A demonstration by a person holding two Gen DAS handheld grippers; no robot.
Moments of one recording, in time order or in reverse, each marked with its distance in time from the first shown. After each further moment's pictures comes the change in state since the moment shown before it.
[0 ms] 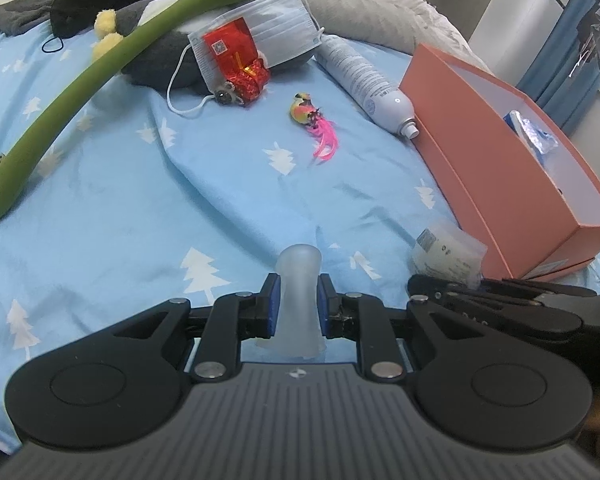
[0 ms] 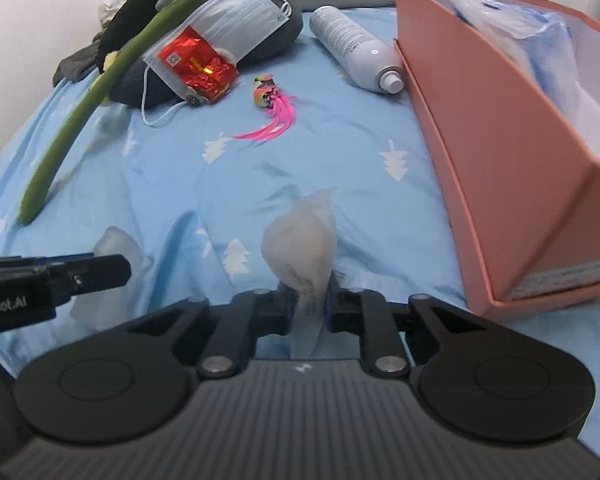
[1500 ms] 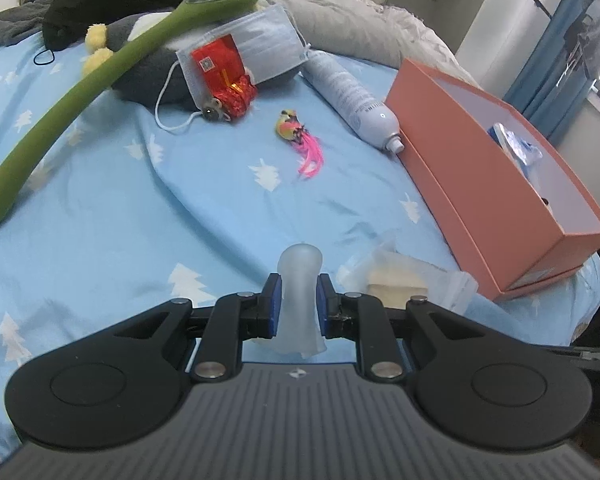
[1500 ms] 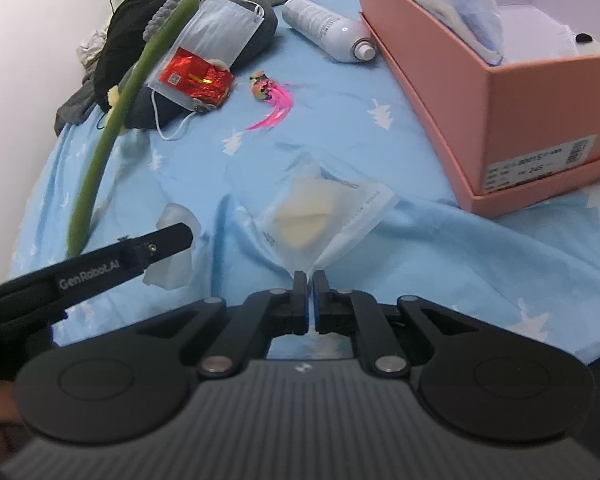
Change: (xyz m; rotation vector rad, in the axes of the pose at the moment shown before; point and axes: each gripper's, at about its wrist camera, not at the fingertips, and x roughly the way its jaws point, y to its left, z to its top) left arm -0.004 -0.004 -0.001 0.009 -0.043 -0.033; right arm -0.046 -0.002 -0.016 0.237 0.062 0.072
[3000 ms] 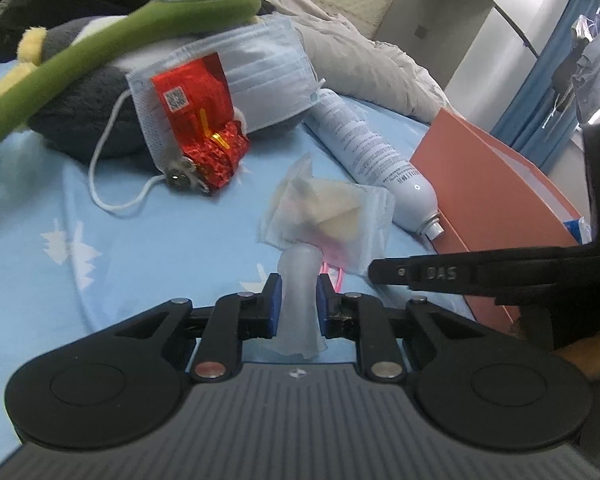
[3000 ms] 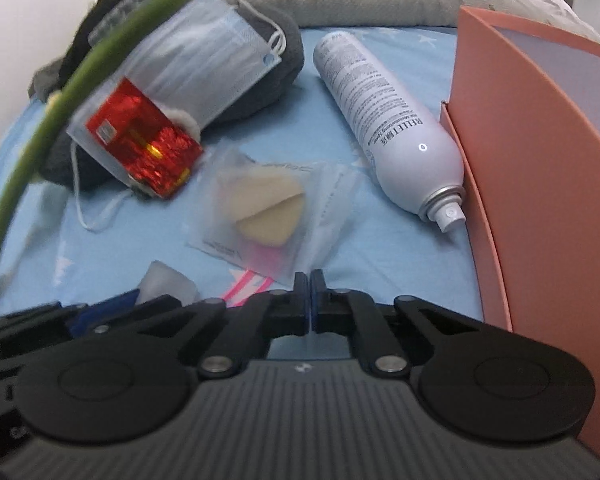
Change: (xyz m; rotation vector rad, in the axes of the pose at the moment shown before) left arm 0.117 0.037 0.074 -0.040 -0.122 -0.104; right arm 0.140 0.022 0.147 -0.253 -0.049 -0.070
